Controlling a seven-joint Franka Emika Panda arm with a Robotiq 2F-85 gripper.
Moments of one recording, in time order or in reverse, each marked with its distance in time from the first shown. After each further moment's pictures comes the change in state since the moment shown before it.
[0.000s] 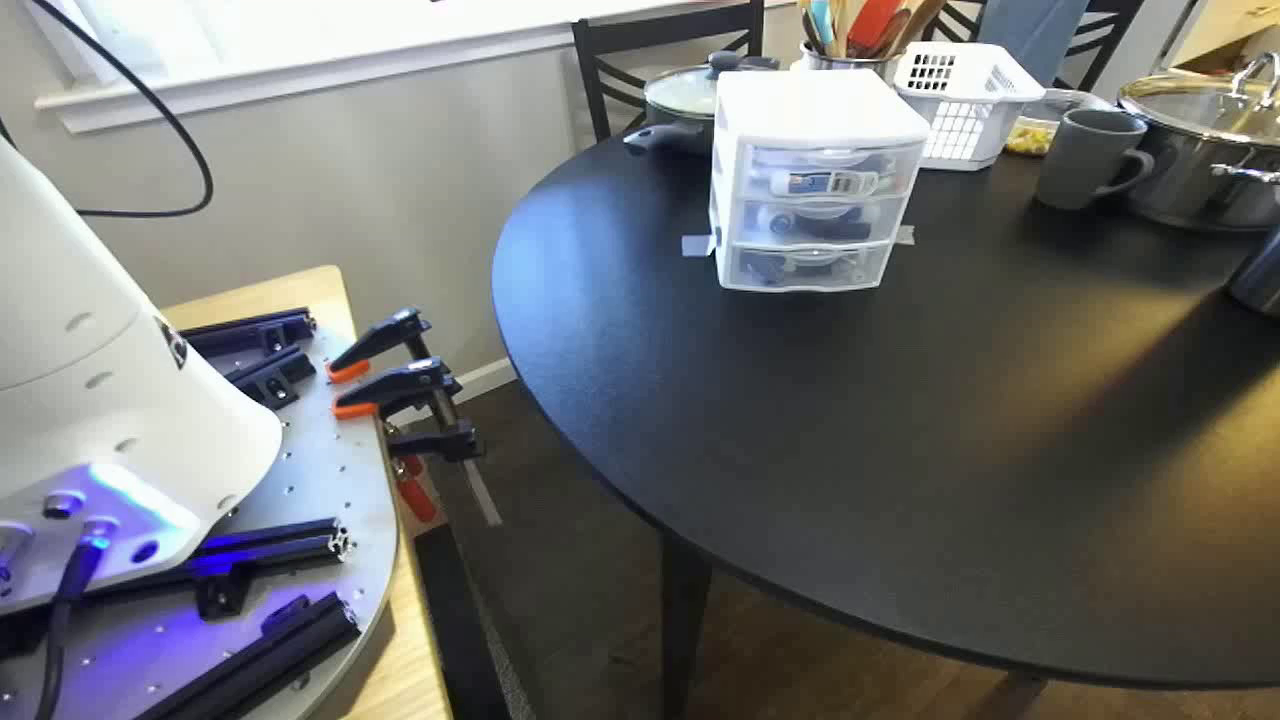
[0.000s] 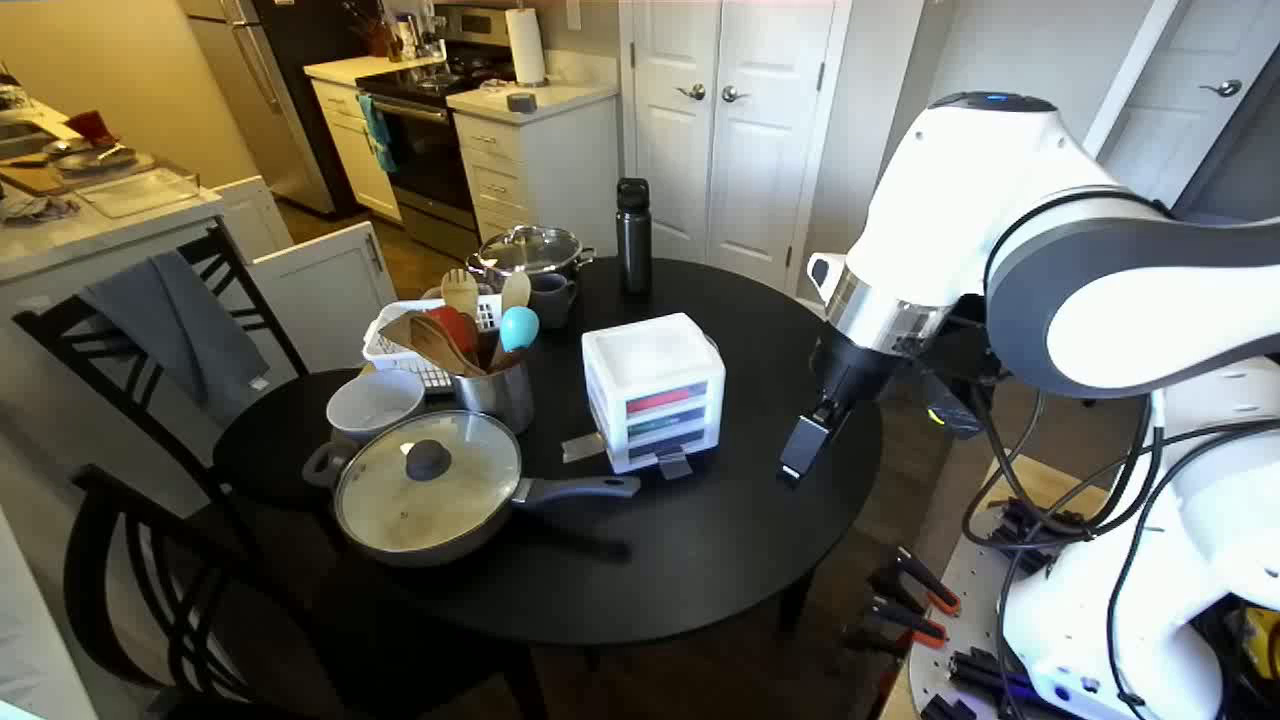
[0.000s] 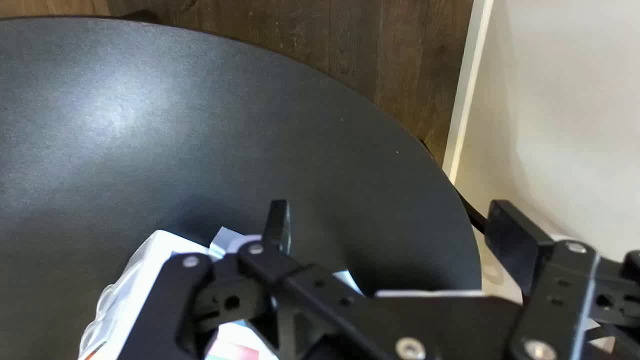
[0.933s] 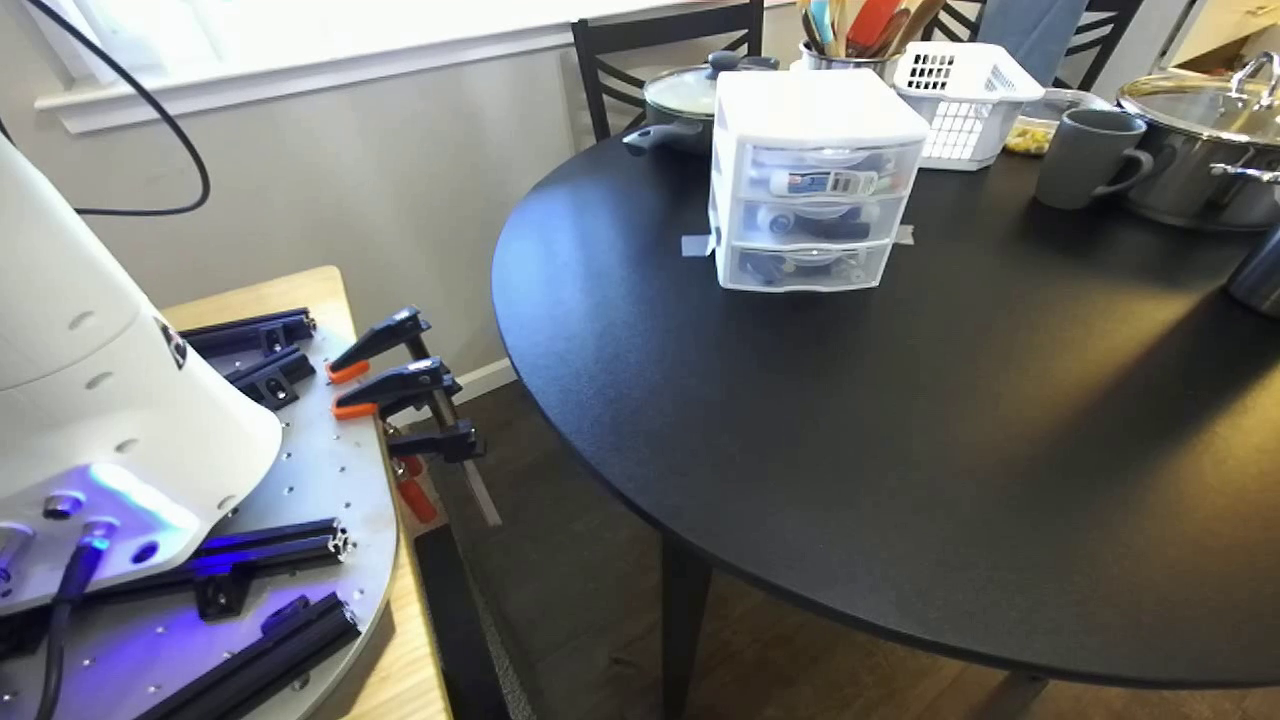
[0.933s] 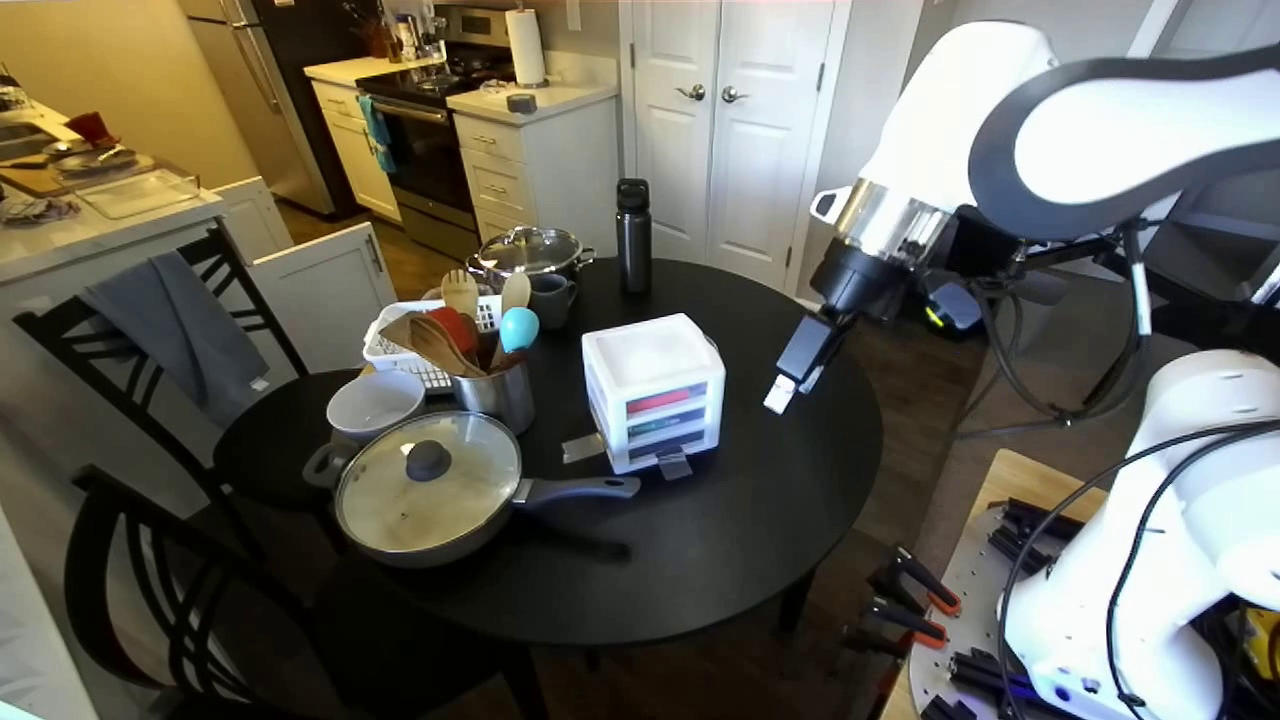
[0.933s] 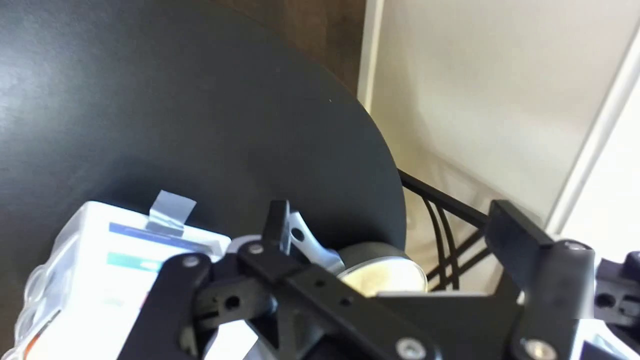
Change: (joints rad) arm 0.029 0.006 -0.285 0.067 0.142 -0.020 -0.259
